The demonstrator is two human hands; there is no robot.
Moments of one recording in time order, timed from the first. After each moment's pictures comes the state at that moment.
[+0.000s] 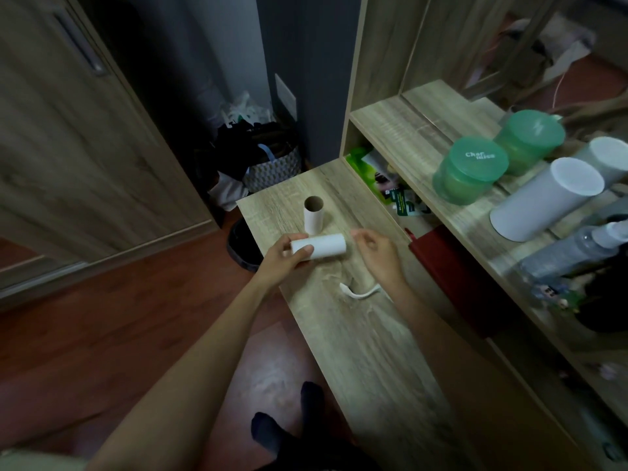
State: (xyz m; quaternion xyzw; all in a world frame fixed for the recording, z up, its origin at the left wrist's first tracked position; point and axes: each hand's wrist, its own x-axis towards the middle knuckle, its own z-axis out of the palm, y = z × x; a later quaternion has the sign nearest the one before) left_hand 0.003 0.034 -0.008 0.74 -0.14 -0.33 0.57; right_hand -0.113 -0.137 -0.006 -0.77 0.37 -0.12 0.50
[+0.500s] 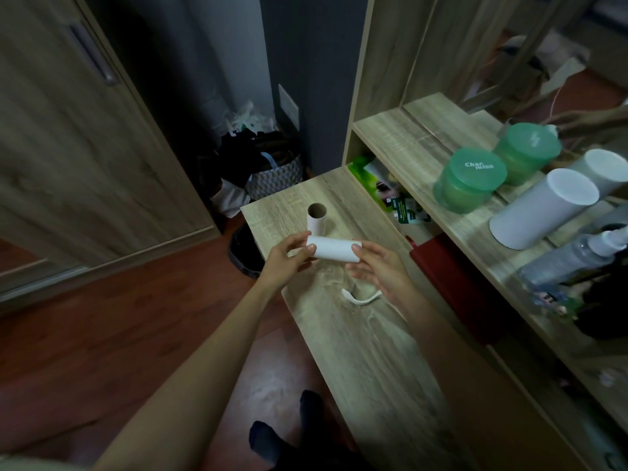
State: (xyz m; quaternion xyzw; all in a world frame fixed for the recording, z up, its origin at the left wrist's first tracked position) left_hand -0.001 0.030 0.005 0.68 -0.12 -0.34 0.64; right_hand -0.125 -0.131 0.008 -0.51 0.36 -0.09 0.77
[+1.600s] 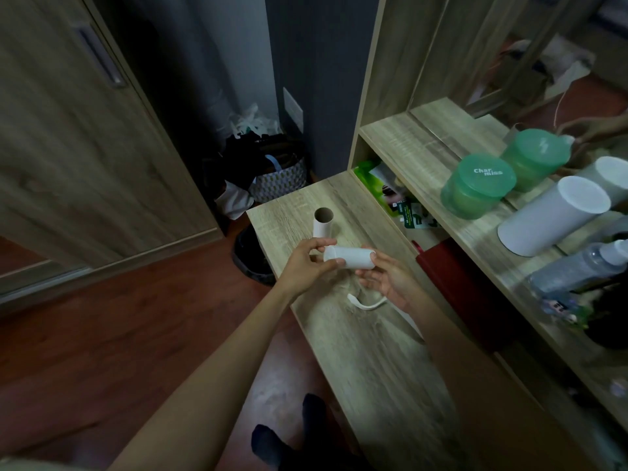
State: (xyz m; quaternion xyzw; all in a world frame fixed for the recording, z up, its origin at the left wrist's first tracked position) left_hand -0.007 0.015 0.007 0.74 -0.23 -0.30 0.56; right_hand -0.130 -0.142 -0.006 -0.44 0.34 -0.04 0.83
